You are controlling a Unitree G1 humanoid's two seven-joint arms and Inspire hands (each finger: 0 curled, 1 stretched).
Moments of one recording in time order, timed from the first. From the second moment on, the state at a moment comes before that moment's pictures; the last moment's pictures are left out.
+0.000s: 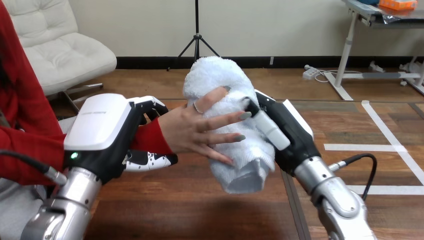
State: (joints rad) left arm 0.01 0.50 -0.09 -0.16 0.75 -0.14 0.08; right arm -0.31 -0.13 0.02 0.45 0.08 -0.29 0.37
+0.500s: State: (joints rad) left arm 0.07 0.49 -0.08 -0.16 0.72 -0.16 0.11; right arm -0.25 -0.16 0.01 0.35 0.12 -0.22 0.40
